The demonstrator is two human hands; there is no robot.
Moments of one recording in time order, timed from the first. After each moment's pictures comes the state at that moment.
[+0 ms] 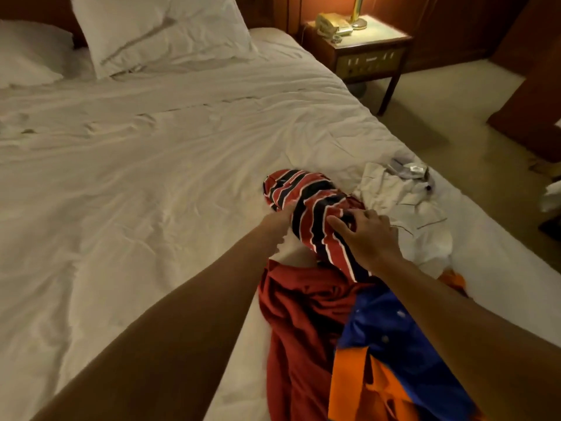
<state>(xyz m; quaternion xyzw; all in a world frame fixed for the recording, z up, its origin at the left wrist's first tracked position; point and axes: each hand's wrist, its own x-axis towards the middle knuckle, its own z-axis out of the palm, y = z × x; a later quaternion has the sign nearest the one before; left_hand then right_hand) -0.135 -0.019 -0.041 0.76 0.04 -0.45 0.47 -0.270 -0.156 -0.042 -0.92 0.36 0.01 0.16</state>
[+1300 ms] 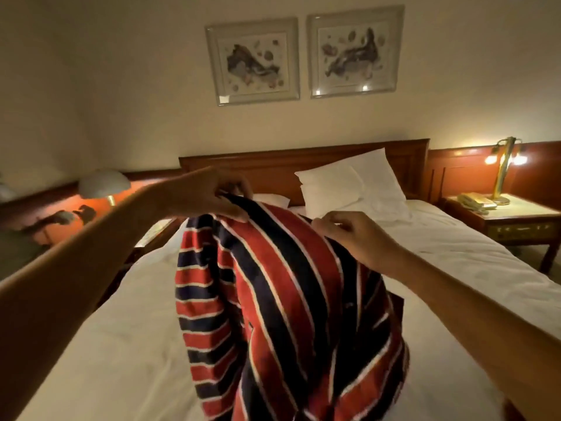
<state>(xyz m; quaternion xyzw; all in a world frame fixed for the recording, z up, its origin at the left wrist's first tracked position) -0.070 0.650 0.441 0.87 -0.42 -0.02 0.25 -0.148 0.369 0.341 -0.84 -0.17 -0.13 0.50</state>
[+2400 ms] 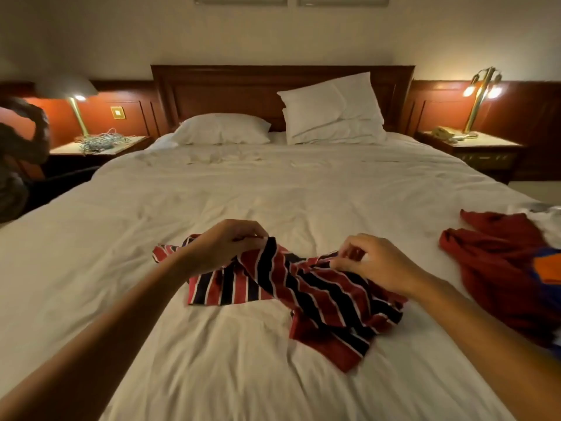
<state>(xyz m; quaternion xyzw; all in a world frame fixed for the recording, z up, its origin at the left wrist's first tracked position) -0.262 0.641 0.010 0.85 -0.39 -0.04 0.36 -0.351 0.327 -0.026 -0.95 -0.06 -0.07 0.31</state>
